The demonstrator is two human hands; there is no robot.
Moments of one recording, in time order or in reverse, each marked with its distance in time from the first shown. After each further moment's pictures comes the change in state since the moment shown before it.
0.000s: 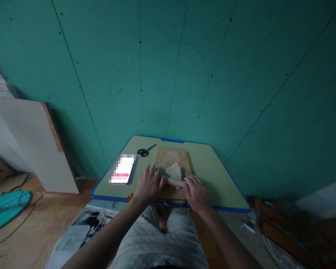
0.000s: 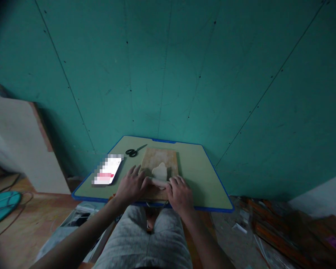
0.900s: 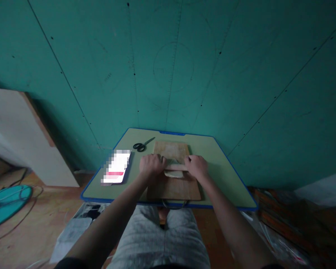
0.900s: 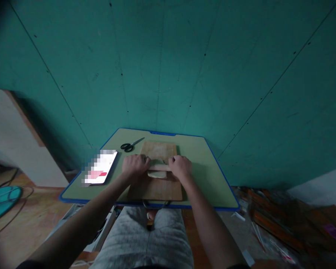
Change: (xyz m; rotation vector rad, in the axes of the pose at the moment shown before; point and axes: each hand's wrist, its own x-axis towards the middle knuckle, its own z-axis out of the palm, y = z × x) left_hand 0.075 0.003 0.000 0.079 -0.235 -0.254; right_hand 0.097 0.016 -0.001 -0.125 -0.288 0.405
